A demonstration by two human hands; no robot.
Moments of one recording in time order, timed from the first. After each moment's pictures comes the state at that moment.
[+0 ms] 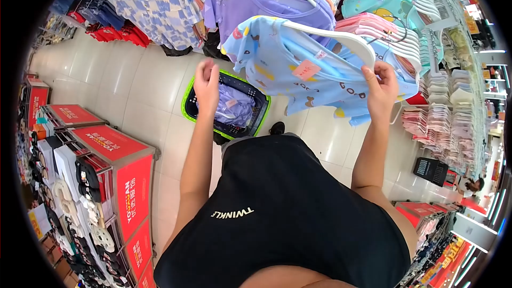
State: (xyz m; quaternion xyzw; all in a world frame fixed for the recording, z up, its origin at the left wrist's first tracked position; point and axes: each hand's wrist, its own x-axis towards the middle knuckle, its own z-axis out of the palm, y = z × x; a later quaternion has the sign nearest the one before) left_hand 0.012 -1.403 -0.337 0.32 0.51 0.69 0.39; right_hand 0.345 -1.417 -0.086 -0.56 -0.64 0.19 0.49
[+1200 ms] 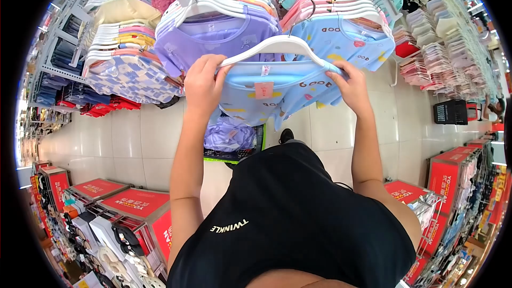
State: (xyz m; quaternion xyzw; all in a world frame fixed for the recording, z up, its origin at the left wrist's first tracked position) left_hand 0.093 -1.345 -0.152 0.76 0.36 0.53 0.05; right_hand 0.428 -1.447 -0.108 -0.63 -0.65 0.13 0.40
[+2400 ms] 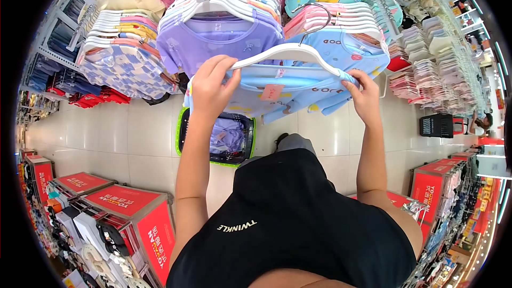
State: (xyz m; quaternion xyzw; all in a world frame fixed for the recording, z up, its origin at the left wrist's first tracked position) left_hand 0.093 -1.348 -0.148 0.71 0.31 0.63 0.04; right_hand 0.436 -1.453 -0.076 -0.64 -0.65 0.09 0.40
